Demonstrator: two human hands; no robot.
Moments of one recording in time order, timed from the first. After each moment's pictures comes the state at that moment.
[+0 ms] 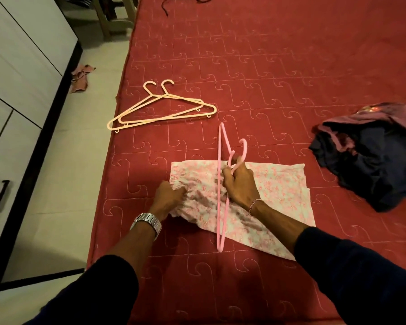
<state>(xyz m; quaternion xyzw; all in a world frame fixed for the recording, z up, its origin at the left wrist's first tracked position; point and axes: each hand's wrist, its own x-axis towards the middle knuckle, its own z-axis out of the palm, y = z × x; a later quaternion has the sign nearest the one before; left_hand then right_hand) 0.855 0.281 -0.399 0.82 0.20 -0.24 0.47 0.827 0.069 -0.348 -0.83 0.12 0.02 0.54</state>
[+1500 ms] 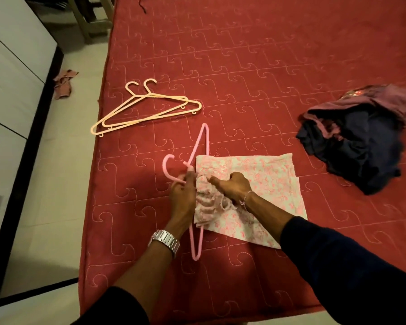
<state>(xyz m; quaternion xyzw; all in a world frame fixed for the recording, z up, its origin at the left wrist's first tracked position) 0.809 0.195 -0.344 0.72 0.18 -0.13 0.66 0.828 0.043 -0.390 -0.80 0.31 0.21 0.47</state>
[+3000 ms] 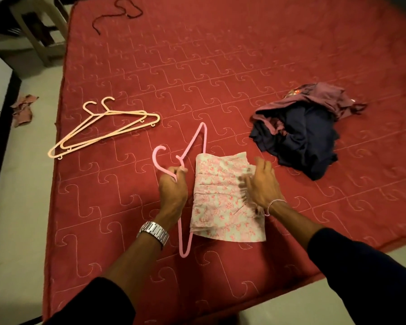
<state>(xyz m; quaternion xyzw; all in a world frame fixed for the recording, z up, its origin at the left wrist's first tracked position) 0.816 0.119 -0.340 0.78 0.07 -0.10 0.61 0.741 -0.107 -0.360 -0.95 0.22 0.00 0.22</state>
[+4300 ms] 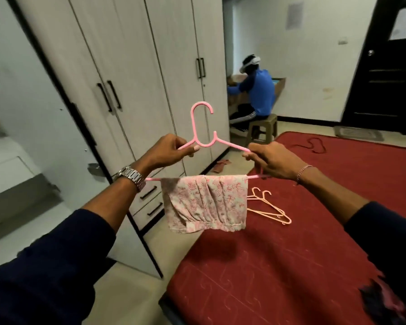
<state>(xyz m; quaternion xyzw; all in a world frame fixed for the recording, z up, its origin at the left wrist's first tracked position) 0.680 0.357 0.202 0.94 0.05 0.12 0.33 0.826 0.071 0.159 -0.82 -0.51 -0.11 0.22</state>
